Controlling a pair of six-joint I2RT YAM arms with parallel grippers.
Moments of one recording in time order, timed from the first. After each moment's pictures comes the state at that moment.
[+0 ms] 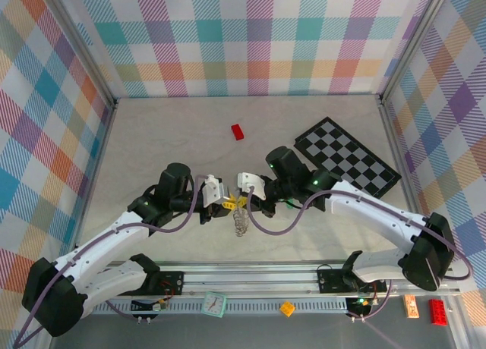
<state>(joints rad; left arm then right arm) -0.61 0.98 0.64 -0.21 0.71 0.45 0.88 1.30 1.05 -0.52 -0.54 -0.51</state>
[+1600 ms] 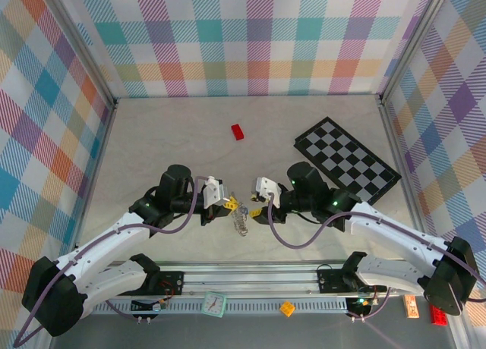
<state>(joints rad) -0.61 0.98 0.61 -0.16 0.74 0.43 0.85 1.06 0.78 -0.30 -0.47 -0.33</state>
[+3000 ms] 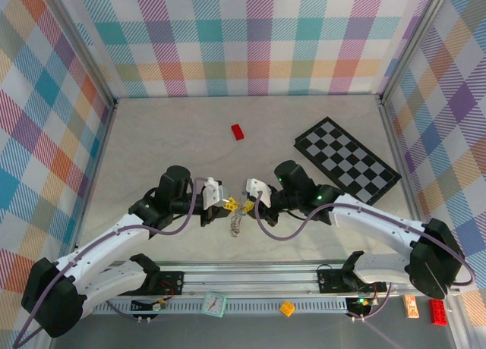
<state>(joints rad) -0.61 0.96 0.59 -0.14 0.76 0.42 0.85 1.23 0.79 -0.26 -0.55 -0.32</state>
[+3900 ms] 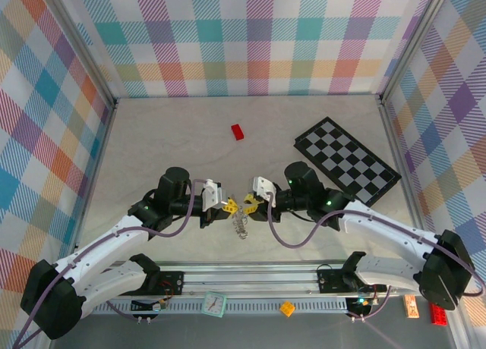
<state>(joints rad) -0.61 0.95 0.58 -0.13 0.79 0.42 0.85 1.12 0.74 -0.14 -0.57 -0.31</state>
